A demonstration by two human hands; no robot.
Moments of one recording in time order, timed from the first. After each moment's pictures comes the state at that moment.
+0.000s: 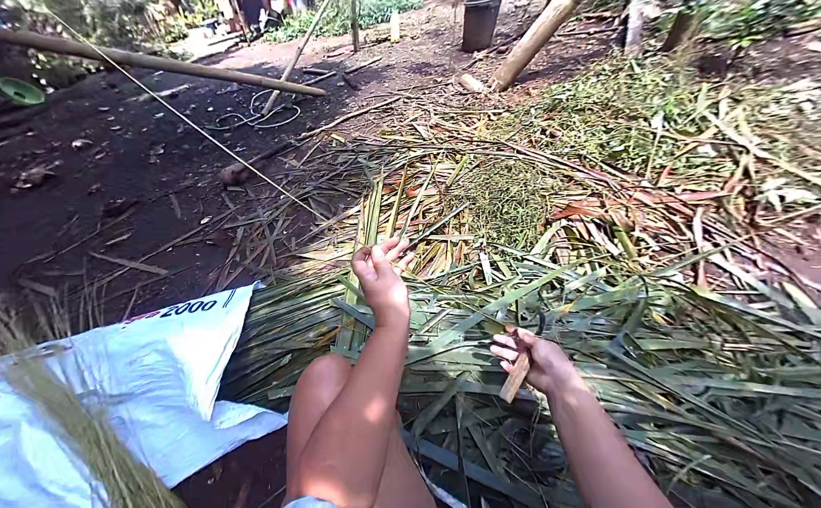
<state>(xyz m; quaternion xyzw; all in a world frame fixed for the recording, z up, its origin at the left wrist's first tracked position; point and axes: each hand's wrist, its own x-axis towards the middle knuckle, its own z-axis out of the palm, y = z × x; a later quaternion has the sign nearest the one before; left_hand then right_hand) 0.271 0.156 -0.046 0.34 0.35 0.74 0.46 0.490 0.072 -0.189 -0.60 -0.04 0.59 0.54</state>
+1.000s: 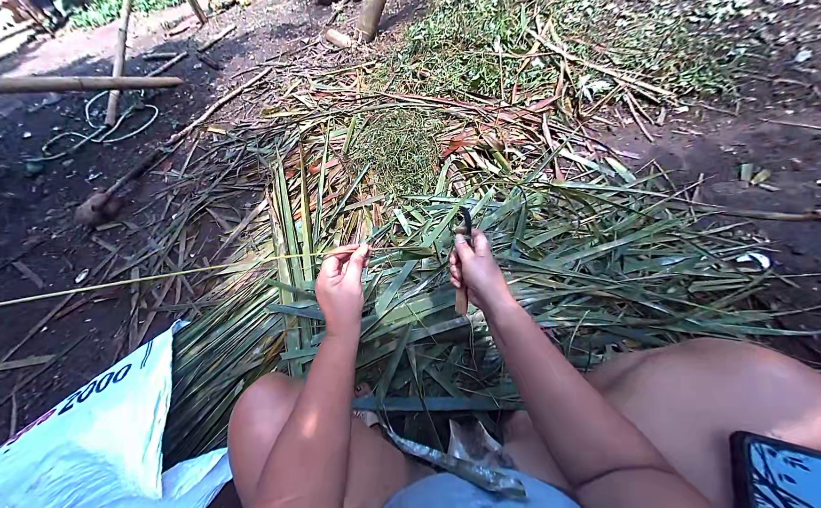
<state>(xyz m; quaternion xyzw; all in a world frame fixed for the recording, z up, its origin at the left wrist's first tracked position) 0.297 0.129 -0.075 0.60 0.37 0.56 0.44 0.484 0.067 -0.111 -0.66 -0.17 0.41 0.61</state>
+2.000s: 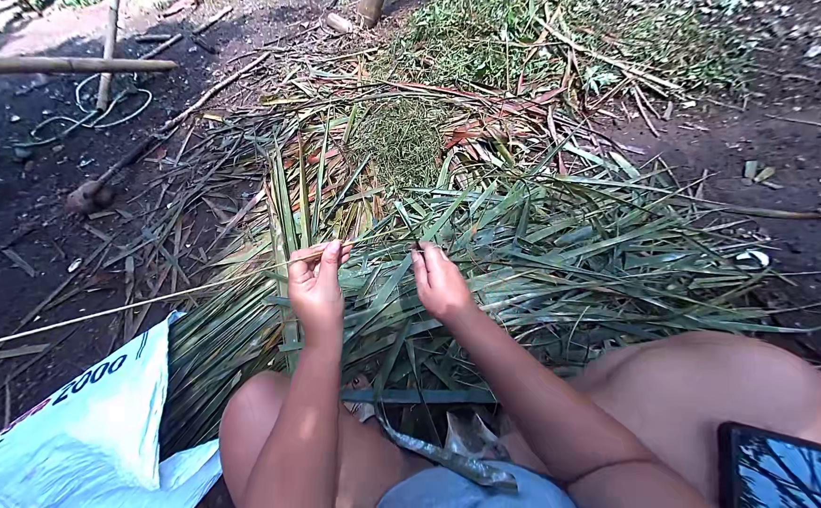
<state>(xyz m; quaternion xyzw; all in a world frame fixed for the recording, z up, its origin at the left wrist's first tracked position) 0.275 0.126 -0.060 0.54 0.30 0.65 0.44 0.424 0.056 -0.084 -0.72 -0.52 0.20 0.41</state>
